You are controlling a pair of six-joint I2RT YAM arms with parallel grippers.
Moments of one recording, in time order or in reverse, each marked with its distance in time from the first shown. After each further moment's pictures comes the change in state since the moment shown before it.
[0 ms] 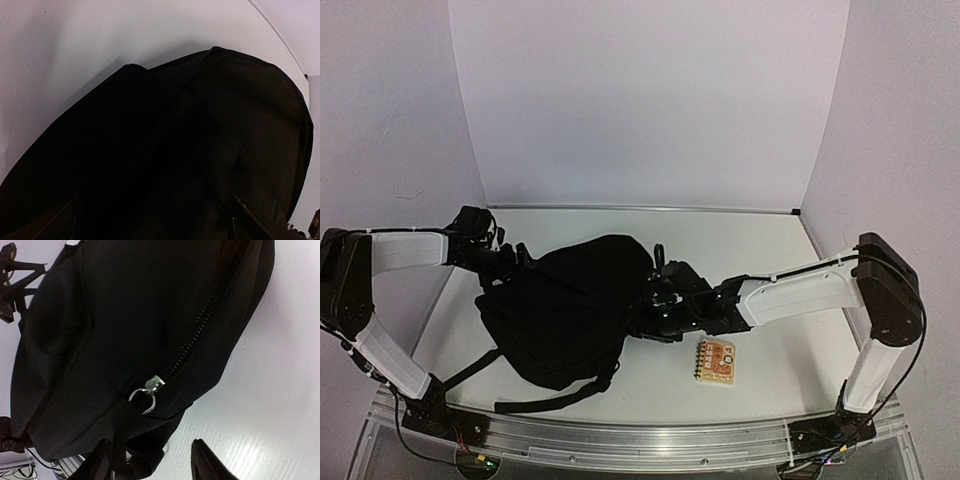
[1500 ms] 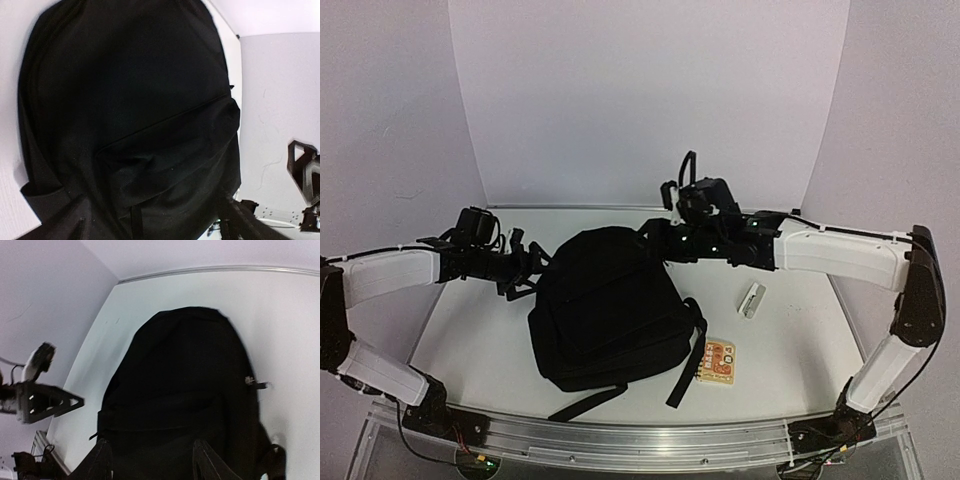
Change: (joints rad) left arm -0.158 -0.224 -0.104 0.060 0.246 -0.215; right arm -0.178 -0.127 0.267 -0.161 0.050 -0.296
